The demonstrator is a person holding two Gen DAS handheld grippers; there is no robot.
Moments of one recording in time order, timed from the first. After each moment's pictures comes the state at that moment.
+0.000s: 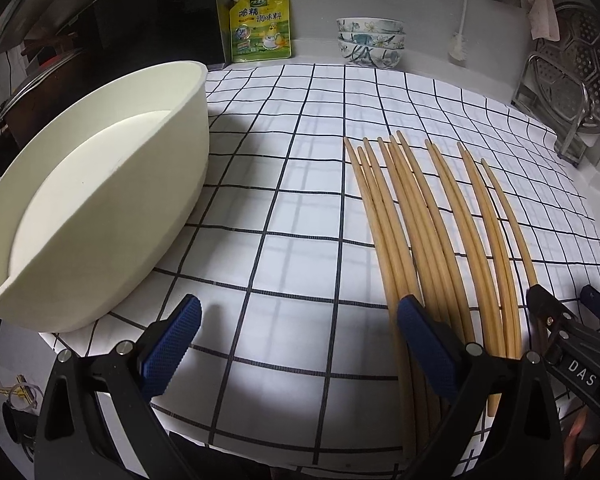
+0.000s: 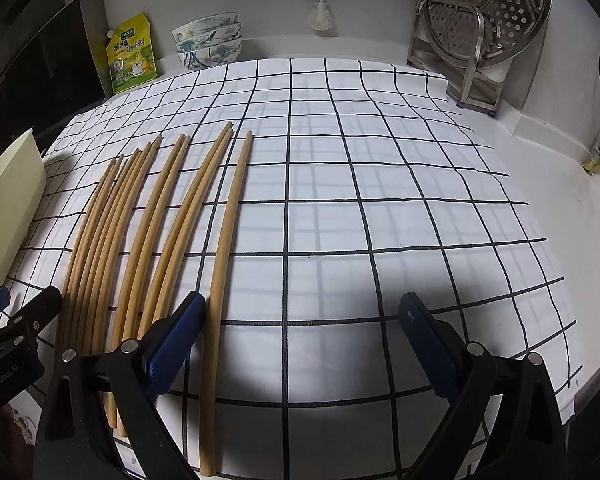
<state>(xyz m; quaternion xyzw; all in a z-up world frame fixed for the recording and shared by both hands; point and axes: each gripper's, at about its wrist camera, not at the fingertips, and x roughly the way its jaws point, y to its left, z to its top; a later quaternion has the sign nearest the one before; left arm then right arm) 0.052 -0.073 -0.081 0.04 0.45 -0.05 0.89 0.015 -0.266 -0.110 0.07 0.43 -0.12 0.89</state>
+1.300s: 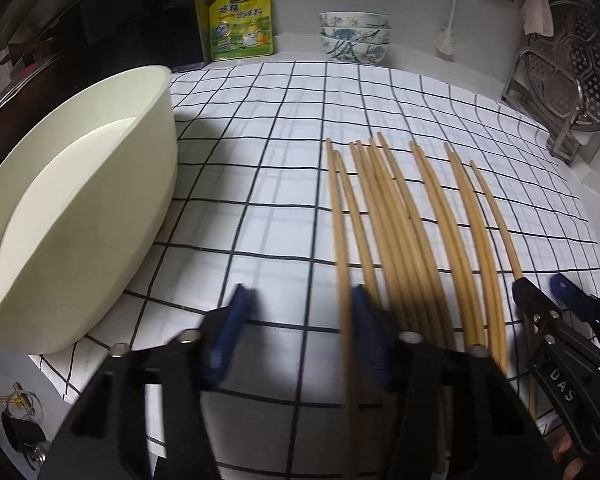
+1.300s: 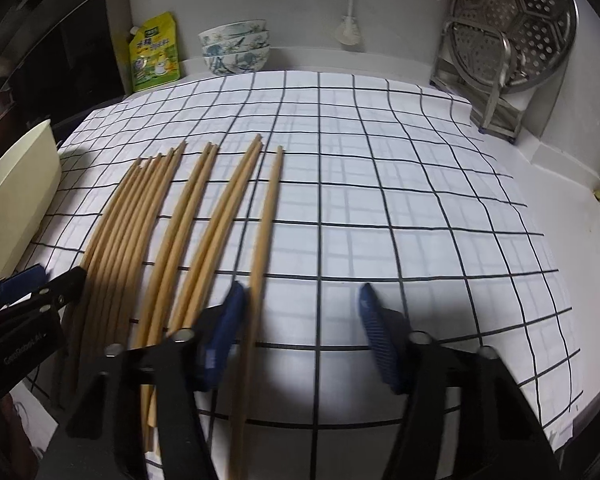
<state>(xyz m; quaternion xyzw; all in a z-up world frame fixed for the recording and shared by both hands) 0.068 -0.090 -0.083 0.04 0.46 -0.07 0.89 0.028 -0.245 -0.104 0.04 0.42 -0.09 0.90</state>
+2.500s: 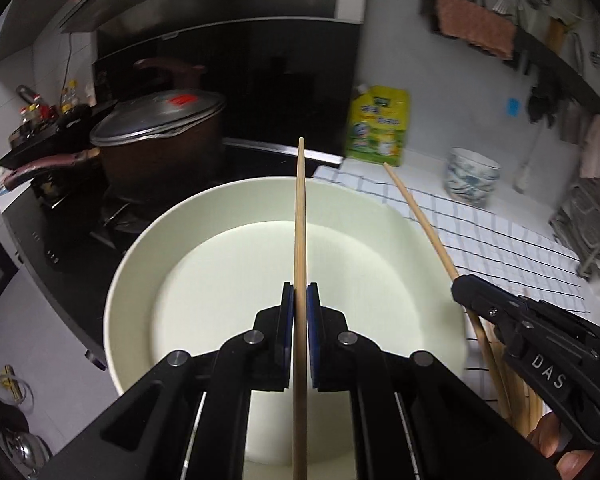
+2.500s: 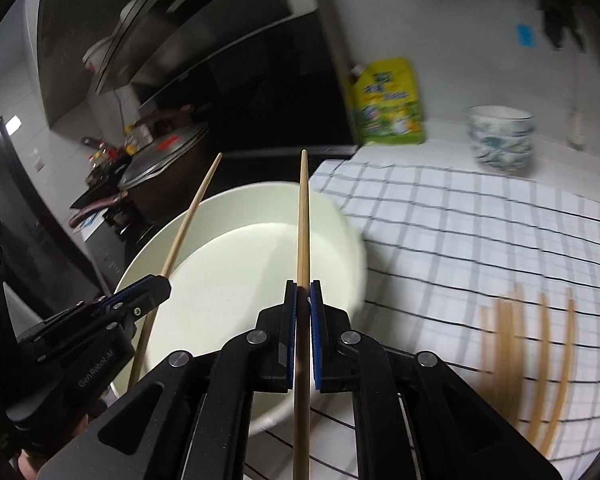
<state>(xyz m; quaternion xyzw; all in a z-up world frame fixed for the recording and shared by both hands) 0.100 0.120 0.015 -0.04 0.36 0.01 0.93 0.130 -0.018 -0.009 0.07 0.37 0.19 0.91</state>
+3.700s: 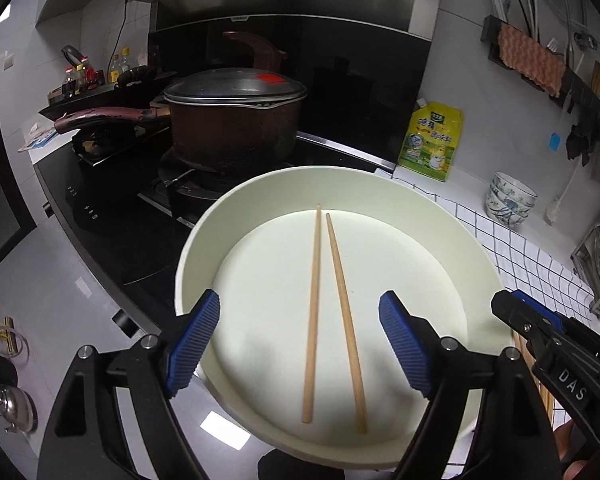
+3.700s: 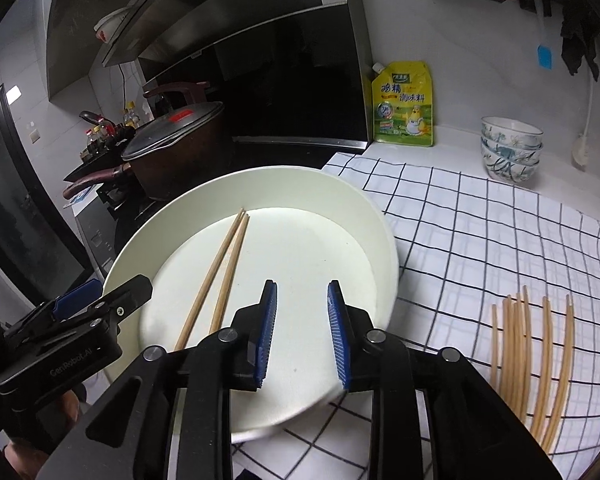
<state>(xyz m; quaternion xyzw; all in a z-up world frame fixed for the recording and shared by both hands) 0.070 0.164 0.008 -0.09 0.35 0.06 0.93 0.097 -0.011 -0.005 0.03 0.35 0.16 0.92</state>
